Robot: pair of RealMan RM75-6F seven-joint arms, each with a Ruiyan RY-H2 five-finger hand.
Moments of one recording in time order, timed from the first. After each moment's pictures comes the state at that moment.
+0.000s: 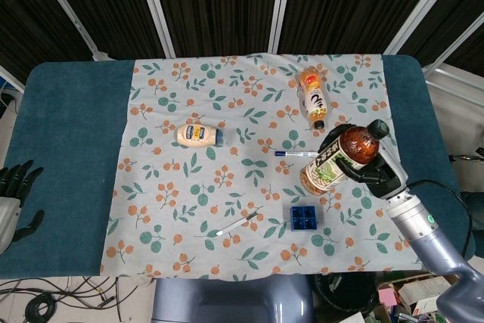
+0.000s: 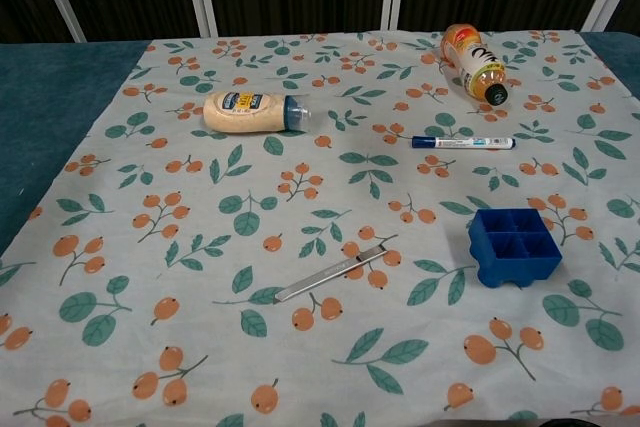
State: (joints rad) left arm -0.12 -1.00 -0.01 -1.68 1.52 1.44 0.09; right arm 0.44 -0.97 0.35 -1.84 -1.56 1.04 1.55
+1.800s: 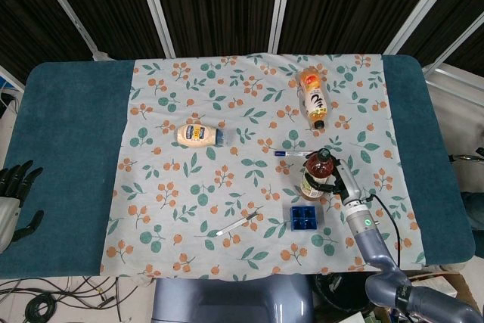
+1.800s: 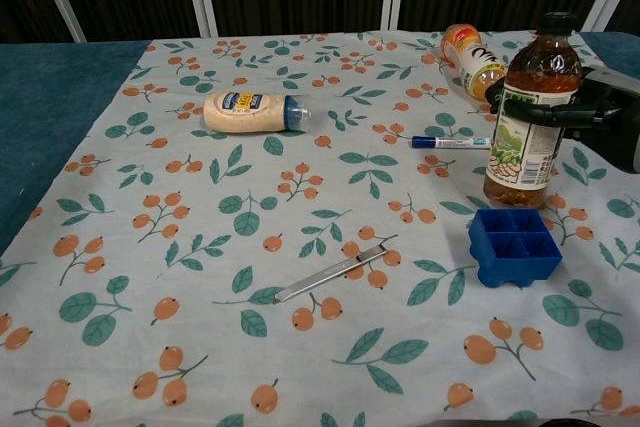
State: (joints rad) left arm -0.12 -1.00 -0.01 -1.68 1.51 1.43 0.09; right arm 0.48 -1.58 0.26 -1.33 -1.29 0.99 0.95
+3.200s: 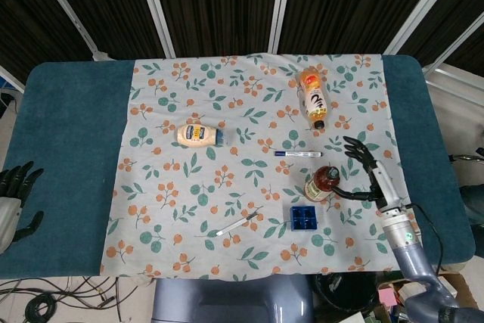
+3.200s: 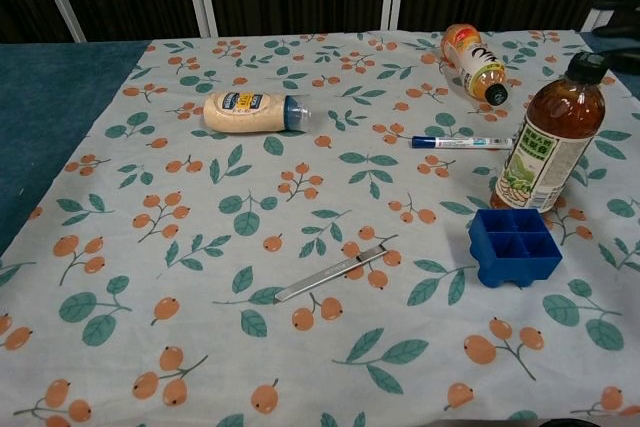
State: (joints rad) left arm -0.12 -1.00 -0.01 -1.69 1.50 1.42 0.11; right arm 0.37 -1.31 0.20 -1.49 -1.46 1.21 1.01
